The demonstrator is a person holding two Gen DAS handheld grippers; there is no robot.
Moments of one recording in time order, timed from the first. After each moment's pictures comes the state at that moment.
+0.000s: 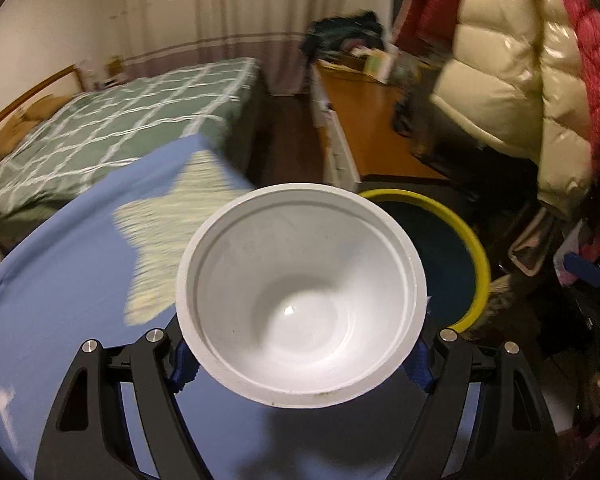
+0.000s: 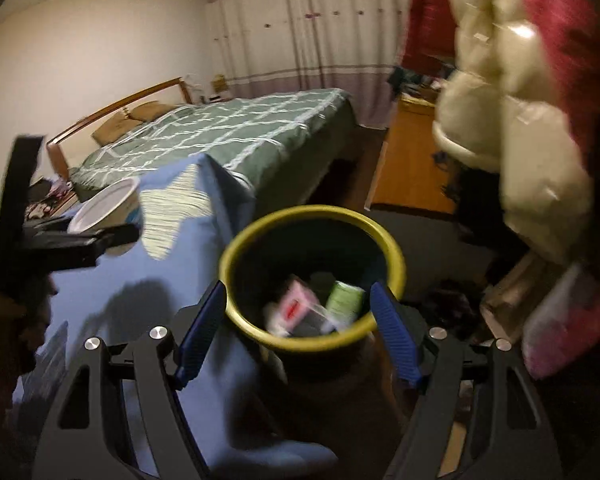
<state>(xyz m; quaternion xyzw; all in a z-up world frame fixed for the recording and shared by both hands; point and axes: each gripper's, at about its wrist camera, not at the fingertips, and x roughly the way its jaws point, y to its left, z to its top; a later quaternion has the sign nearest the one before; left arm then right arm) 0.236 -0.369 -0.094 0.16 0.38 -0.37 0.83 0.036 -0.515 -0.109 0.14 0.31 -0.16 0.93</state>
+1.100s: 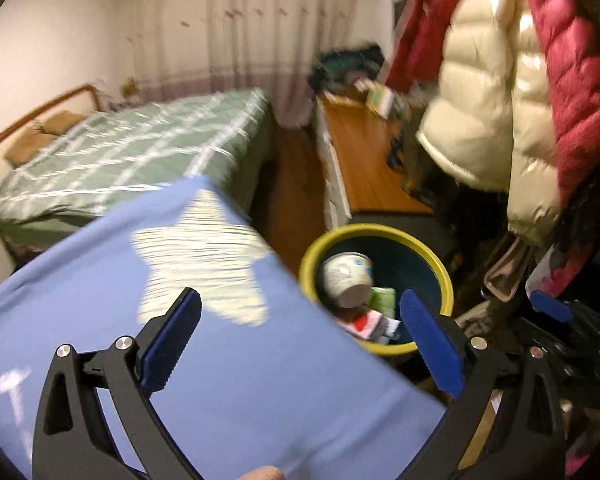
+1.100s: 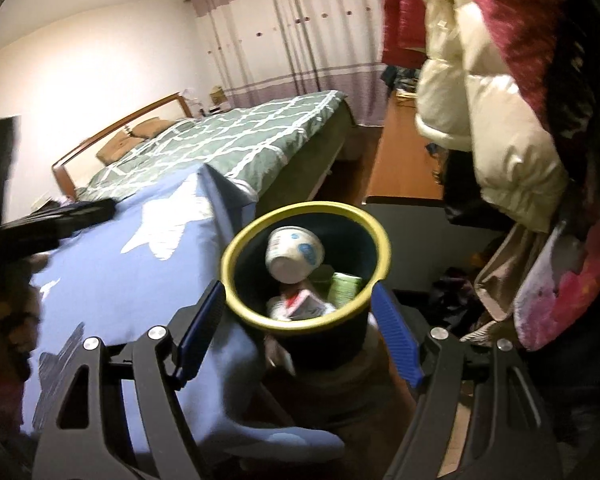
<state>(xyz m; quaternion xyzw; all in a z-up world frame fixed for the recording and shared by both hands) 0.177 -0.323 -0.034 0.11 0.32 -0.33 0.88 0.010 -0.519 -0.108 0.17 0.29 -0.15 0.93</state>
